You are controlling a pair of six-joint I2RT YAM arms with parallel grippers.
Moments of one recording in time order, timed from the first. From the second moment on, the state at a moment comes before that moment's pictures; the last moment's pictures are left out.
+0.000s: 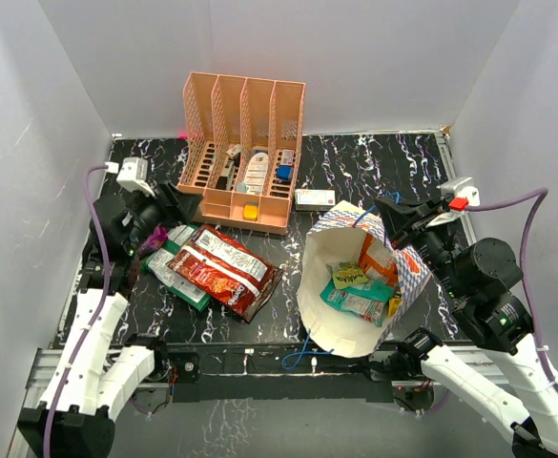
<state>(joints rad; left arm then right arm) -0.09 0.83 0.83 -0.18 0.31 -0.35 0.59 0.54 0.96 -0.25 0.08 0.09</state>
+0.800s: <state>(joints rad) -1.12 0.93 0.74 0.25 -0.02 -0.58 0.59 0.54 0.96 -0.27 0.08 0.10</state>
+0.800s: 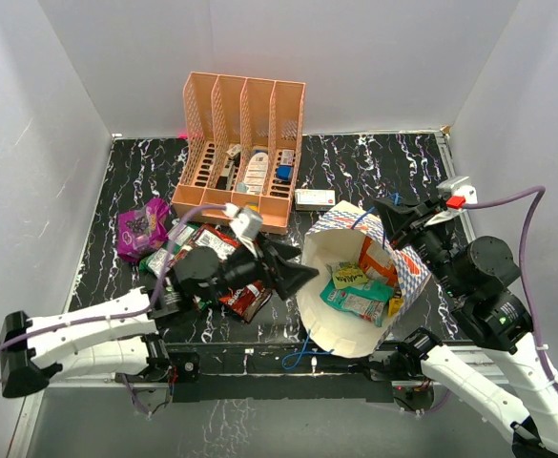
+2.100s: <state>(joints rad) -1.35 1.96 1.05 0.35 -0.16 0.42 0.59 0.54 1.03 -0.32 0.08 0.09</state>
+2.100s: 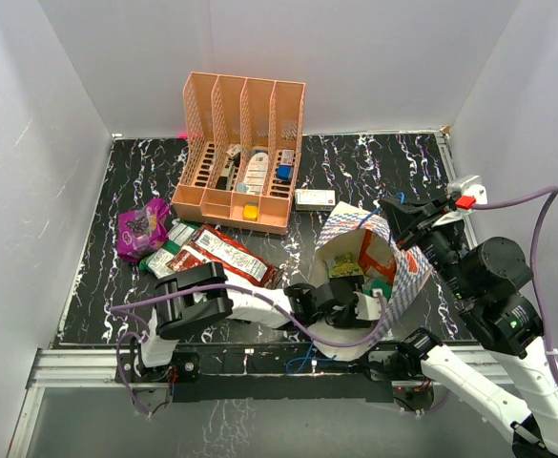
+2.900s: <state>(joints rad) -1.33 1.70 1.12 0.20 -0.14 0.26 0.59 0.52 1.03 -0.35 0.10 0.08</state>
